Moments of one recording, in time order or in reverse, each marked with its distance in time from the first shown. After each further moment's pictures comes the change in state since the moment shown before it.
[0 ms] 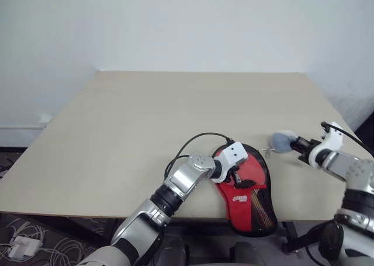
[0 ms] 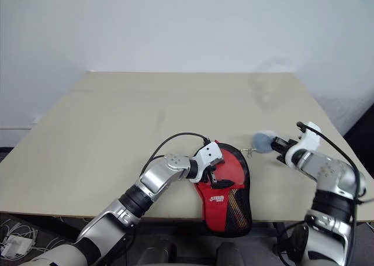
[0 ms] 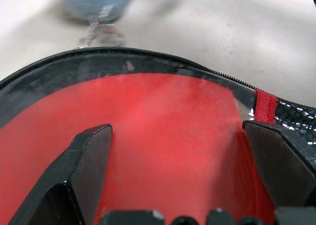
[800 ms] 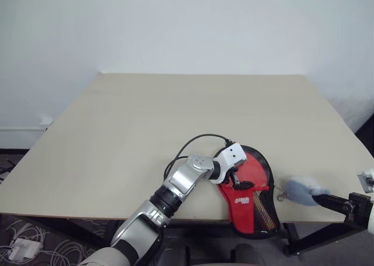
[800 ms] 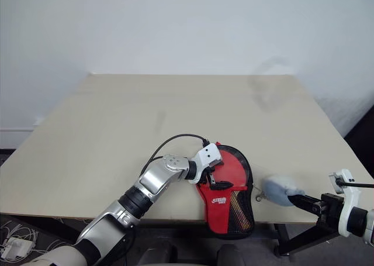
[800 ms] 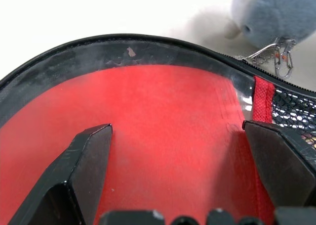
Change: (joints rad) left arm 0.016 -0.001 0.010 0.000 0.020 0.000 -0.037; right arm 0.752 -0.430 0.013 -0.337 0.224 -0.129 0.707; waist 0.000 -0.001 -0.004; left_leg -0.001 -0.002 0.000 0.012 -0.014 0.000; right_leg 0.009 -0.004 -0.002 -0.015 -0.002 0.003
